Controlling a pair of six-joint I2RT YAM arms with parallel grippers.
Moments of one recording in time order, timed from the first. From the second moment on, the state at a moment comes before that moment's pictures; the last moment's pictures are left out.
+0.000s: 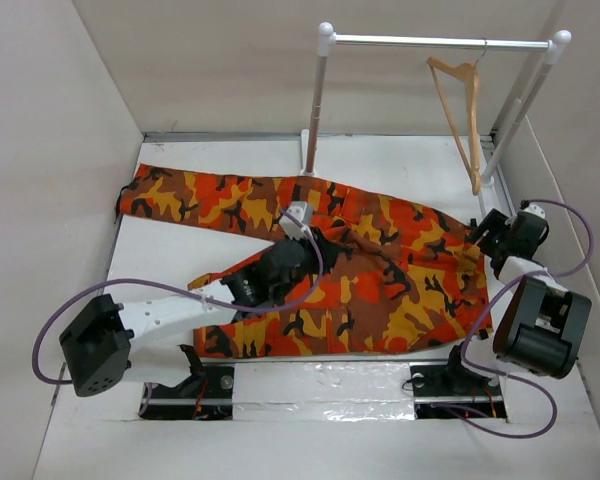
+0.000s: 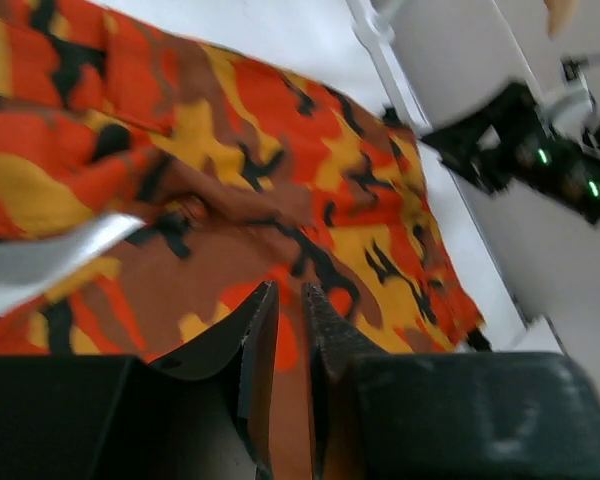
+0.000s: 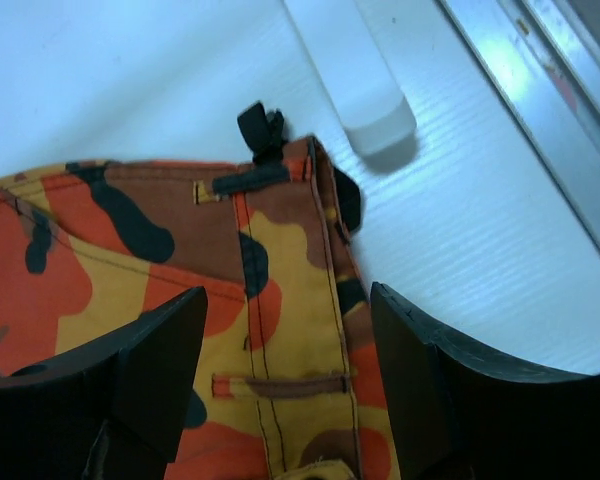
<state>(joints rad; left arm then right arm) -0.99 1.24 0.76 0.24 -0.37 -0.71 -0.45 1.36 0.58 0.18 -0.17 0.27</state>
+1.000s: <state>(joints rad) -1.08 0.89 0.48 0.39 -0.40 -0.51 -0.55 1.81 1.07 -0.21 -0.36 0.08</state>
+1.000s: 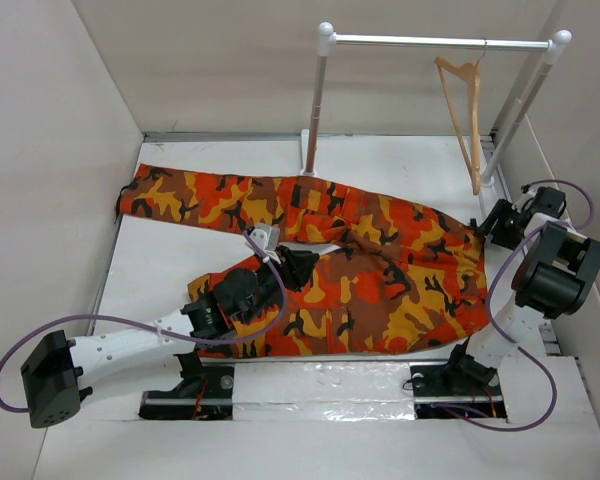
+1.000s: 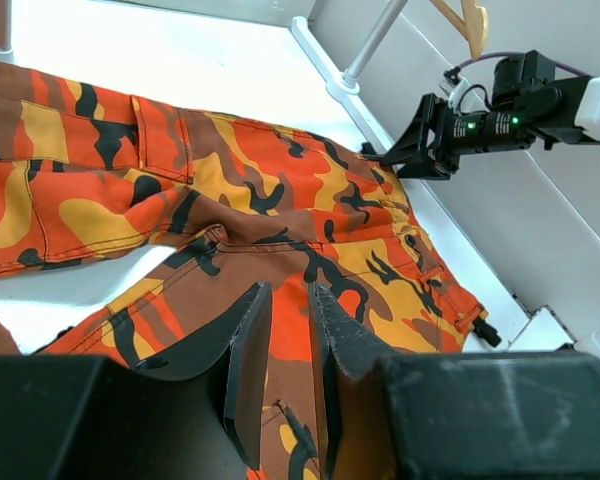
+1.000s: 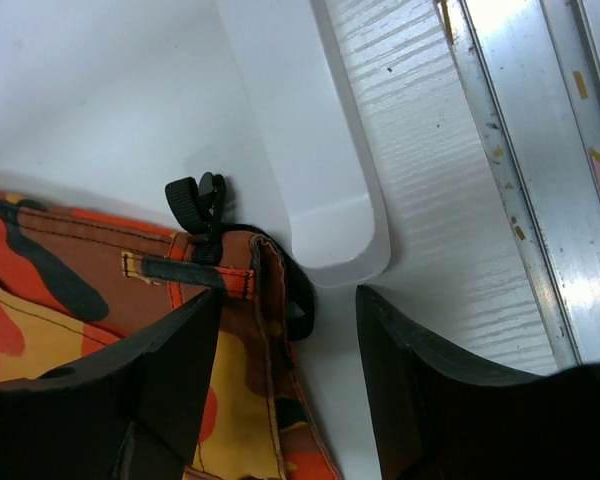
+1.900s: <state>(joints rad) -1.08 0.93 0.48 0.38 -0.43 -0.51 -0.45 1.54 1.02 -0.25 -0.33 0.06</state>
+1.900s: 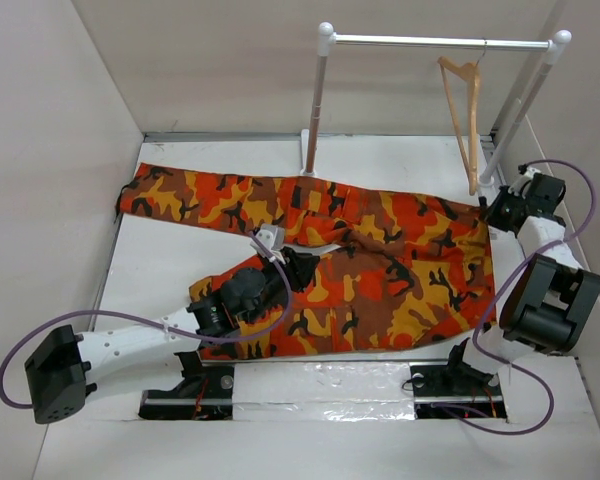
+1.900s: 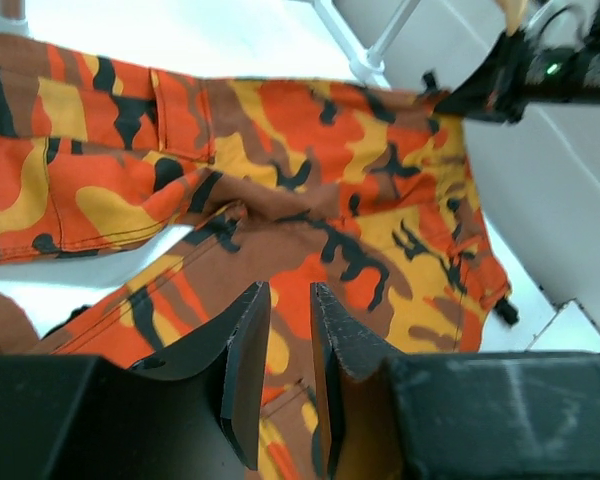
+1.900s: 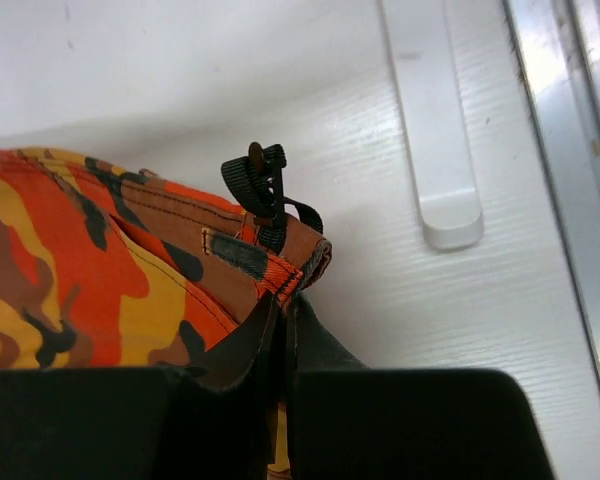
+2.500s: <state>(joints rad) -1.04 1.02 0.48 0.35 -0.46 -0.52 -0.50 1.75 1.23 -0.22 -0.13 0.16</state>
